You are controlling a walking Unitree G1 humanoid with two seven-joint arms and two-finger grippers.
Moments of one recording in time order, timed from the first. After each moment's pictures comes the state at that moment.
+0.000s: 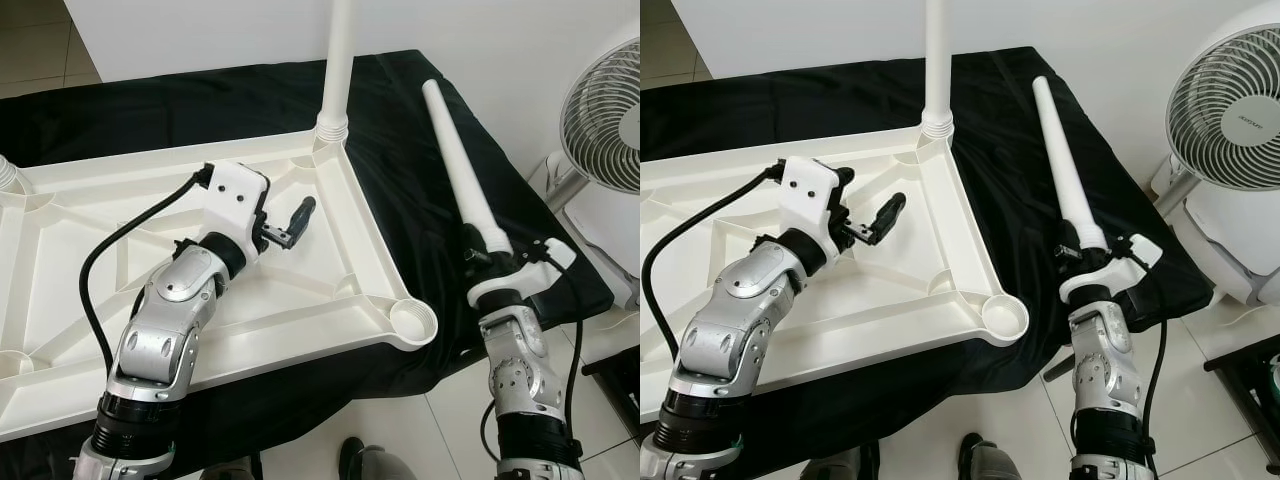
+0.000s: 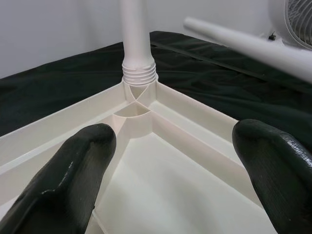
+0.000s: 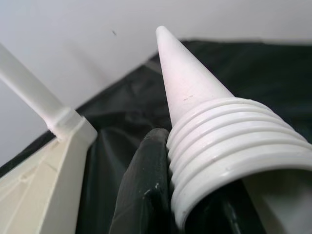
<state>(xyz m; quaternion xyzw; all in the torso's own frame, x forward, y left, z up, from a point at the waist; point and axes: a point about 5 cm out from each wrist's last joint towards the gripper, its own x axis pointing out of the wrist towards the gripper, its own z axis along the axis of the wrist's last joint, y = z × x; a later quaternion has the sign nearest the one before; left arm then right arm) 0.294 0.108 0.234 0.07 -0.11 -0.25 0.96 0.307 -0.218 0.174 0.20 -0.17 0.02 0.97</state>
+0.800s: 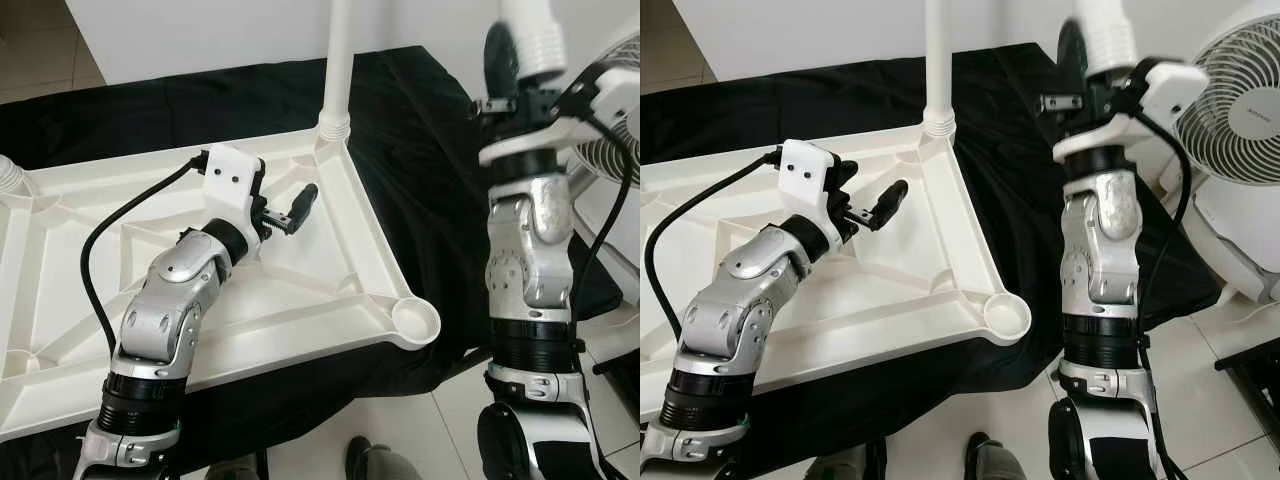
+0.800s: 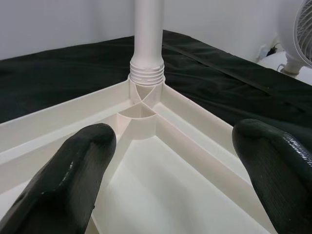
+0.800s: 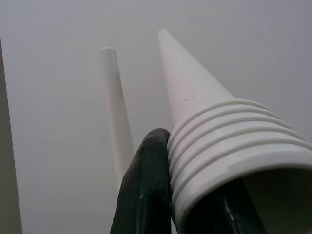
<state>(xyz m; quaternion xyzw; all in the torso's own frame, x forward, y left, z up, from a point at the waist) 0.307 0.110 0.240 0.01 -0.09 -0.26 0.96 0.308 -0.155 0.338 0.04 -0.46 0.12 0.88</state>
